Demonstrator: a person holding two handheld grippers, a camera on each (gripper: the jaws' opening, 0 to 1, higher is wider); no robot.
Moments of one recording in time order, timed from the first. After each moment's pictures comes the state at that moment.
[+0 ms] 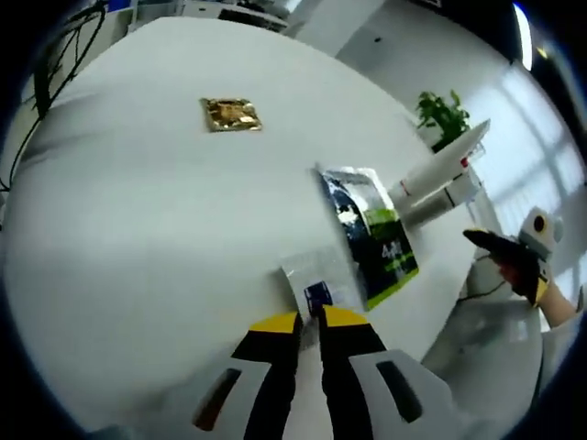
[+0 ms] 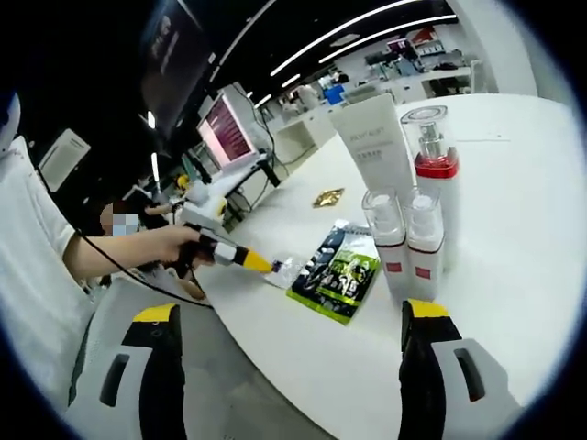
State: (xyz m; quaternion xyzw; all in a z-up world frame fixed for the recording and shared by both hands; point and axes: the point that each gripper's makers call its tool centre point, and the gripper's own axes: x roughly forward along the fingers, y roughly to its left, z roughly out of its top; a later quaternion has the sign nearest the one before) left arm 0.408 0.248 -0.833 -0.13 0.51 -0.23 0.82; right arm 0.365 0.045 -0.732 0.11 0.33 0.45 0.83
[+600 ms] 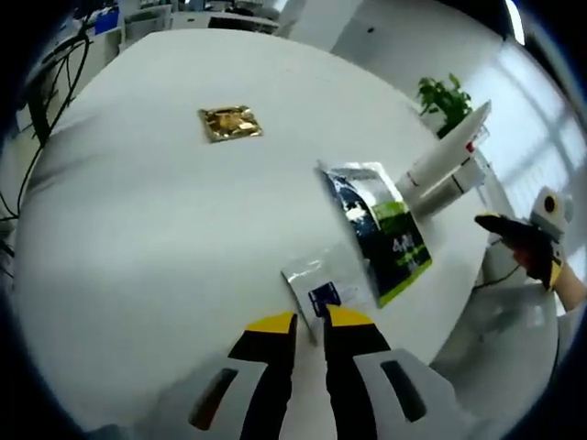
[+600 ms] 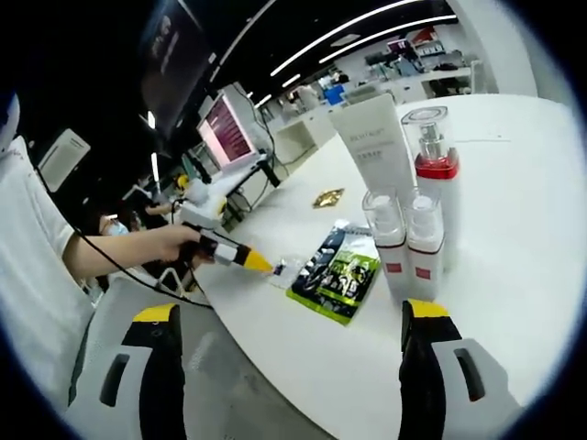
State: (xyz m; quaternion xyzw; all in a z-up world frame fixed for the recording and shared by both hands) left arm 0.412 0.254 -0.836 -0.09 0.51 -0.23 0.83; right arm 0.366 0.045 -0.732 0.11 0.33 0.45 0.83
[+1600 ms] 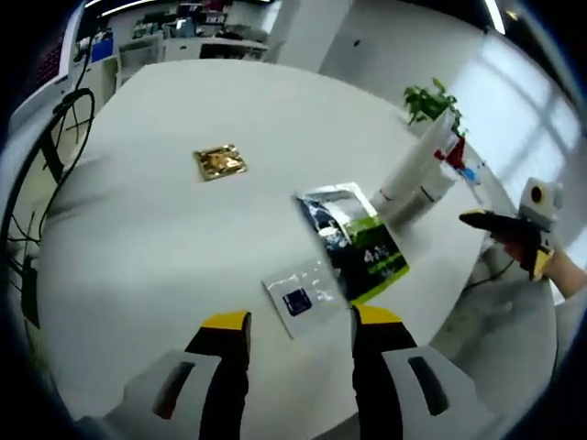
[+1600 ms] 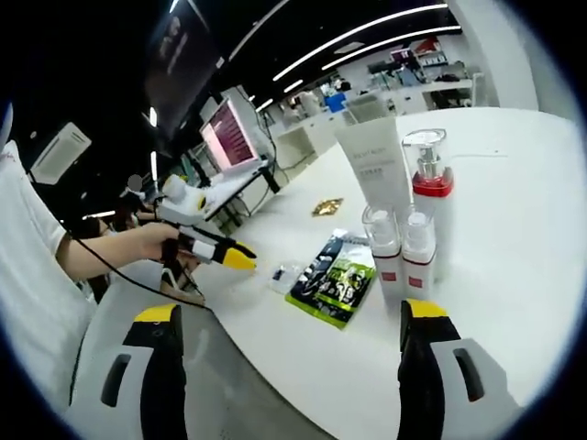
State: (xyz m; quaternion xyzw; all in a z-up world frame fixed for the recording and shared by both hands) left arm 0.398 0.251 -0.787 -0.07 0.45 -0.23 0.86; right arm 0.362 0.037 -0.716 0.09 0.31 0.44 0.84
